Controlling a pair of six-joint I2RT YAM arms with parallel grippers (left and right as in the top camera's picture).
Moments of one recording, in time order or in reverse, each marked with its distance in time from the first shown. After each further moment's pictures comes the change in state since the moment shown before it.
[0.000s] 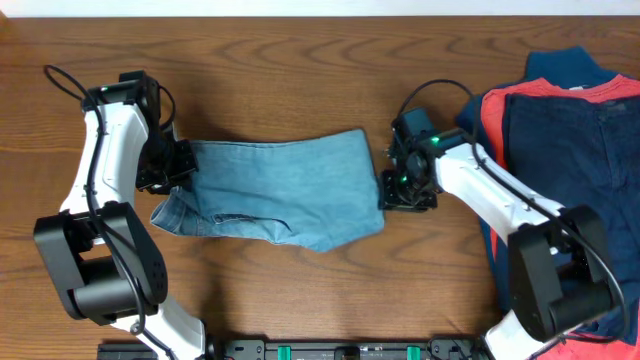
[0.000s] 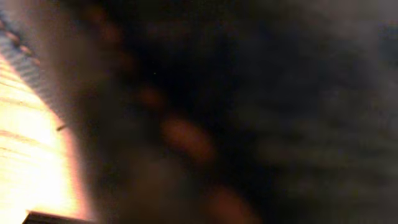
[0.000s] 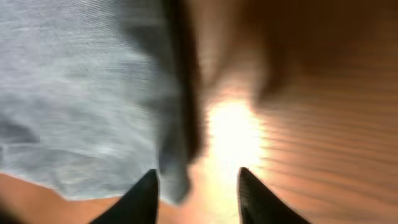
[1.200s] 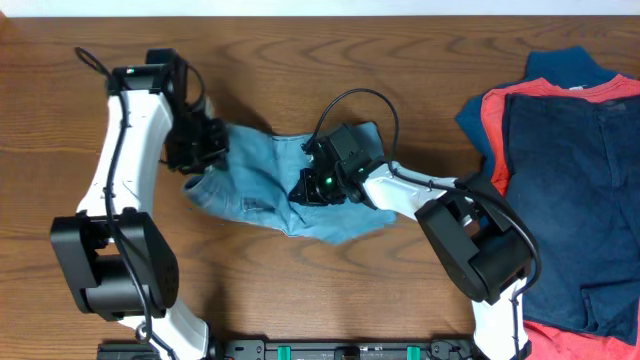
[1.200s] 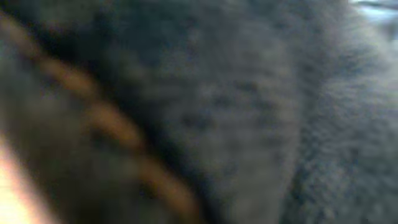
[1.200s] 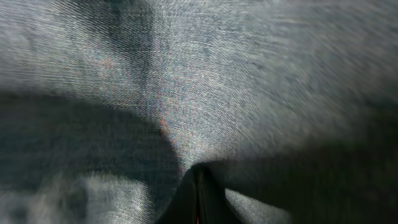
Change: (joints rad) left arm -0.158 -0.002 0.119 -0.015 0.226 -0.028; right arm 0.270 0.324 0.032 0.756 -0.346 0.290
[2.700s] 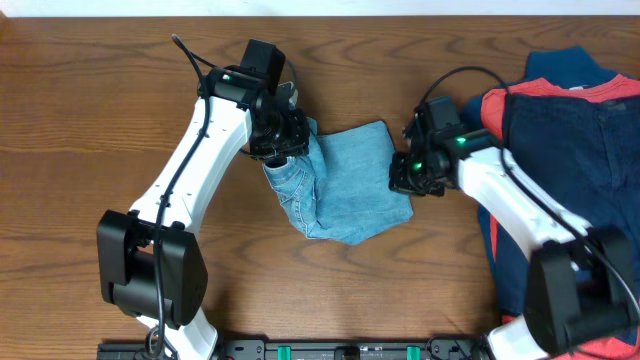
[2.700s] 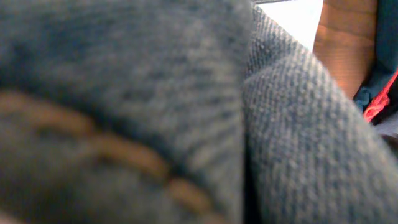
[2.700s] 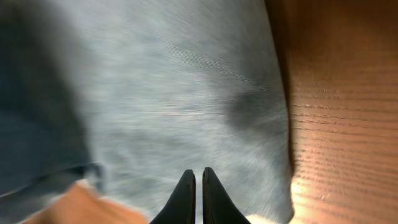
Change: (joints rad) left arm -0.331 -0.002 0.005 0.226 0.100 -0.211; right arm -0.345 -0.362 -0.070 -0.629 0.270 -0.237
